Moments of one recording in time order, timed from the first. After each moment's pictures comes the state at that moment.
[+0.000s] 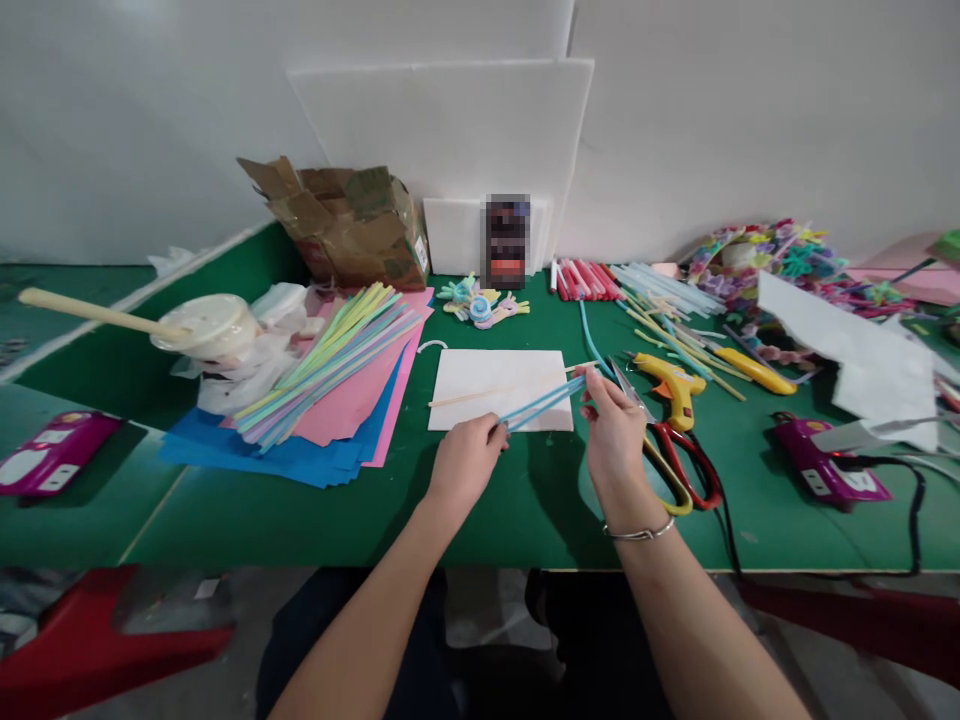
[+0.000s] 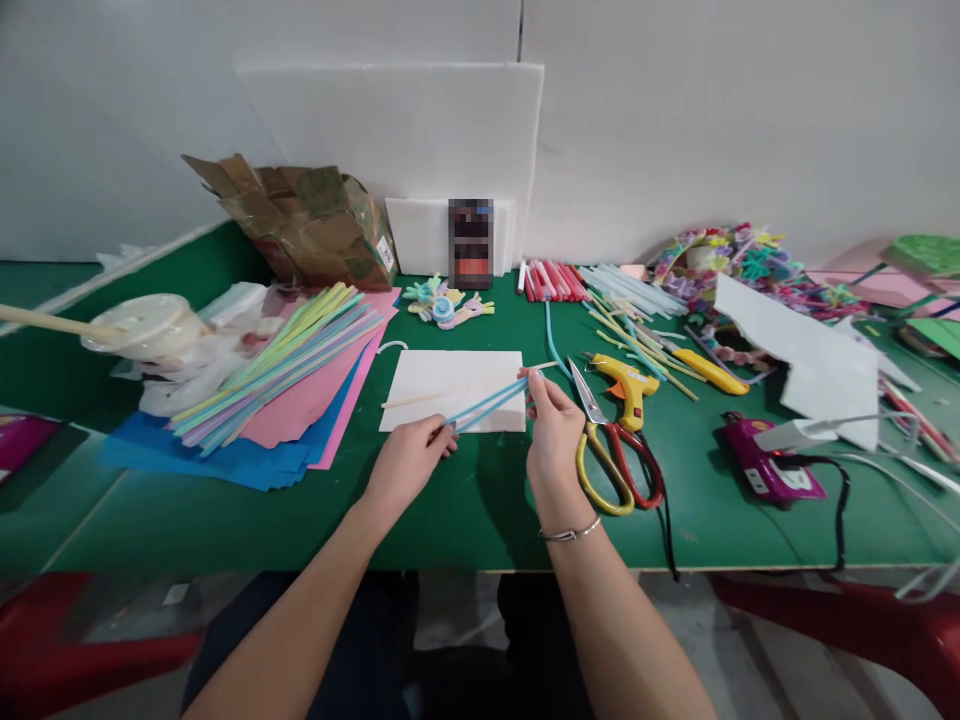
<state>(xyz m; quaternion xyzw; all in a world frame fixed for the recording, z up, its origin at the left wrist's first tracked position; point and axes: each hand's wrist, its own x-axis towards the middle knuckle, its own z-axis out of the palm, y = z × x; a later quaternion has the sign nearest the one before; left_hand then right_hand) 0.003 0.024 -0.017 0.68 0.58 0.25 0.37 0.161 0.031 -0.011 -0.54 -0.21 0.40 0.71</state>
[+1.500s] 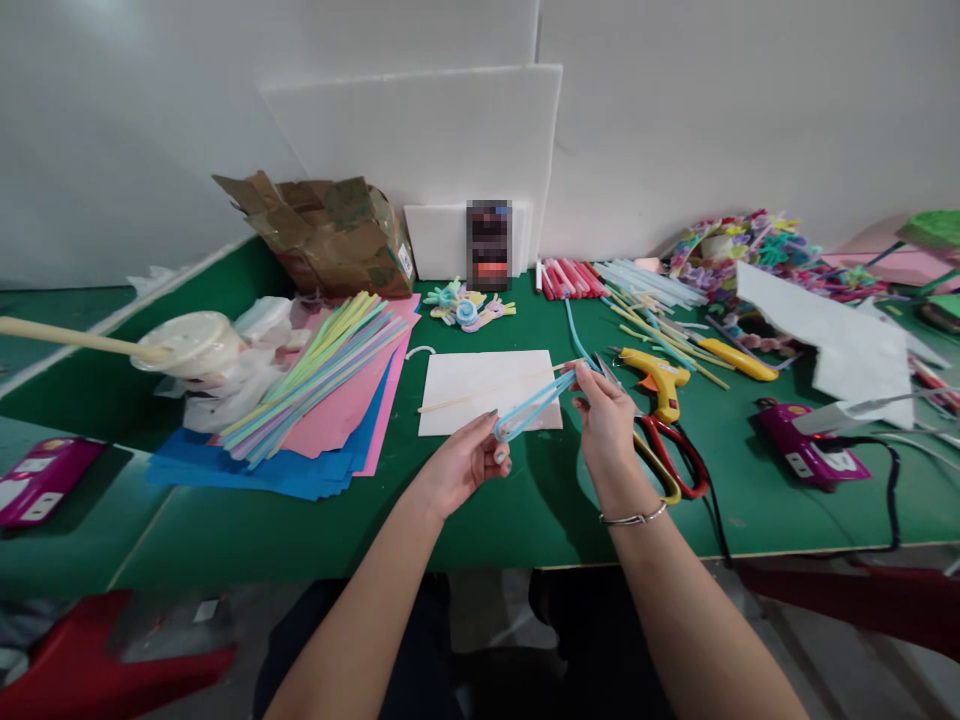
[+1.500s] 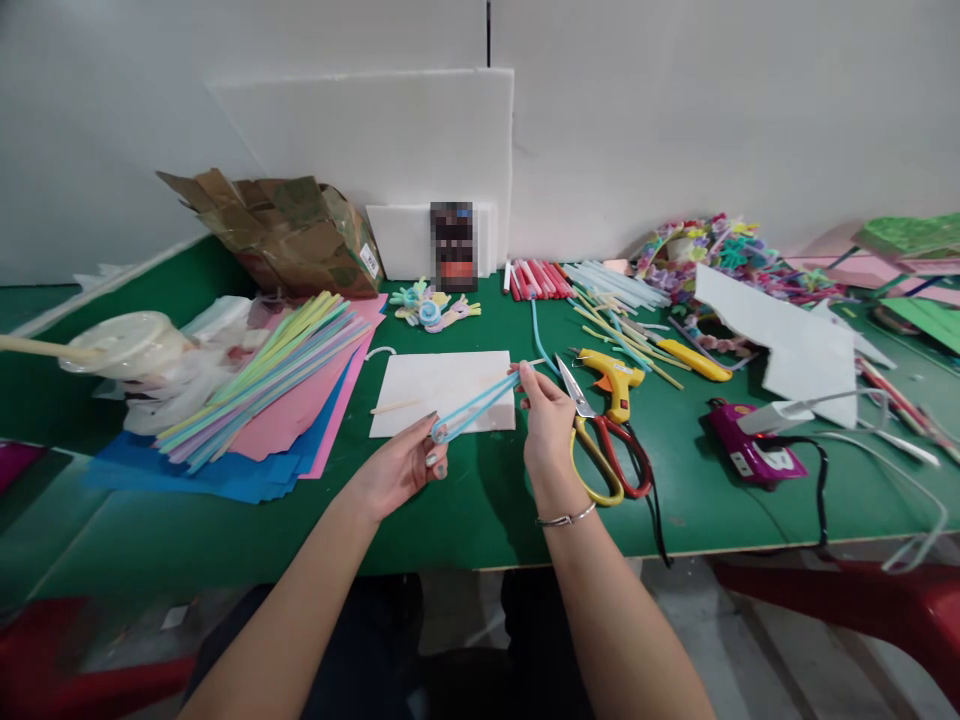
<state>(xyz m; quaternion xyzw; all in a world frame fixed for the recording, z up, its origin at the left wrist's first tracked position) 0.004 0.025 -0.011 0.26 0.34 0.34 0.84 0.174 0.038 -0.014 -0.54 -0.22 0.41 0.70</state>
